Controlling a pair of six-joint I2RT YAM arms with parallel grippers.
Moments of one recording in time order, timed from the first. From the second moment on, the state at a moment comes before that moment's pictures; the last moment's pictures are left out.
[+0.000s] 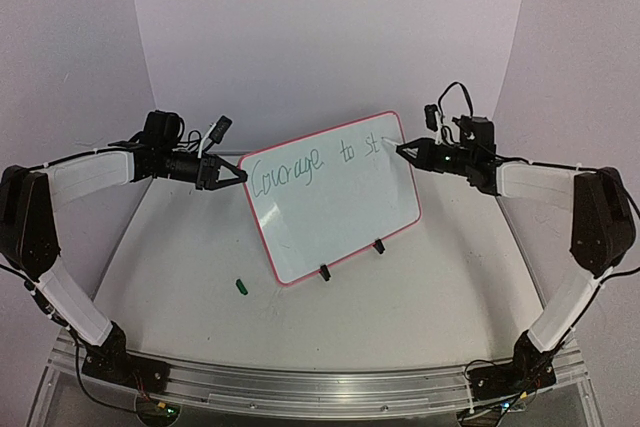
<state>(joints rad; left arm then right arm) -0.29 1.58 1.19 -0.27 0.99 0.09 0.28 1.71 1.17 0.23 -0.52 0.37</state>
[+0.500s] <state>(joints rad) -0.29 1.58 1.19 -0.28 0.99 0.09 0.27 1.78 1.22 0.23 -0.52 0.38</state>
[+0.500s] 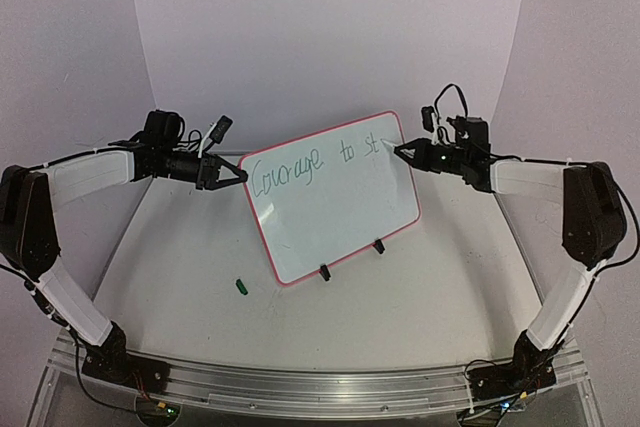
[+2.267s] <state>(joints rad) -0.30 1.58 1.19 -0.29 0.99 0.10 0.27 1.78 1.25 0.22 -0.51 0.35</state>
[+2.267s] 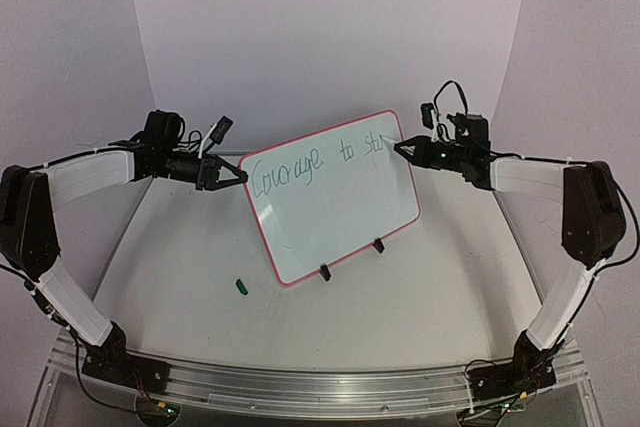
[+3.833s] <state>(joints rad) -0.30 1.58 1.19 -0.29 0.99 0.10 0.27 1.80 1.27 0.20 -0.48 0.35</state>
